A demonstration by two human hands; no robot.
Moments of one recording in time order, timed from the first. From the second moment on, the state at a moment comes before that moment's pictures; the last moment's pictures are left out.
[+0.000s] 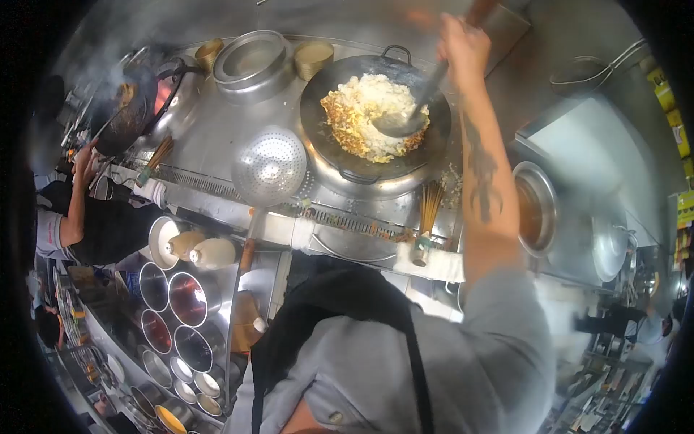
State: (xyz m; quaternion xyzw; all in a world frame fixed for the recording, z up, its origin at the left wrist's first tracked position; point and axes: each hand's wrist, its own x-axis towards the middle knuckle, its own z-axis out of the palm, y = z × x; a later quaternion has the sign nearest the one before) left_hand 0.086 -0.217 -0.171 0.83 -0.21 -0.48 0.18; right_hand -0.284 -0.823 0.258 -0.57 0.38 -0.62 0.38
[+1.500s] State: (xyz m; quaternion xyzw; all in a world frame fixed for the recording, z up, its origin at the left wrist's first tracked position) left_hand -0.093 -0.666 -0.011 0.45 -0.06 -0.78 0.42; right_hand -0.241 -0.801 0.195 -0.52 0.38 -0.64 0.41
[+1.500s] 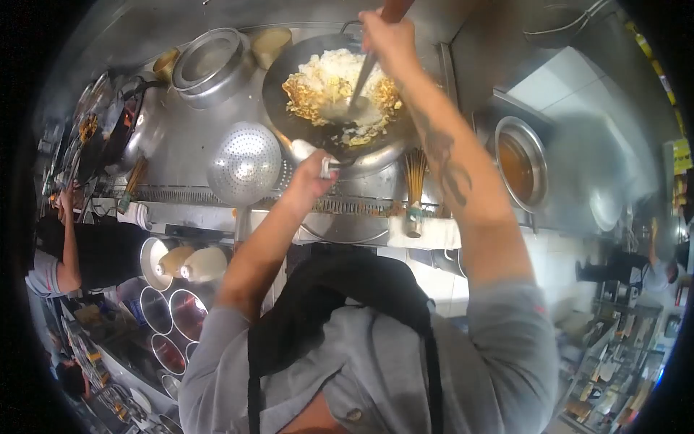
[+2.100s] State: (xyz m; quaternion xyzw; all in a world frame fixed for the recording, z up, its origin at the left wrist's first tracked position) left_hand -0.076 -0.615 0.002 0.45 -0.04 -0.77 0.45; right_hand -0.234 -0.728 0.311 -0.52 0.35 -0.72 0.29
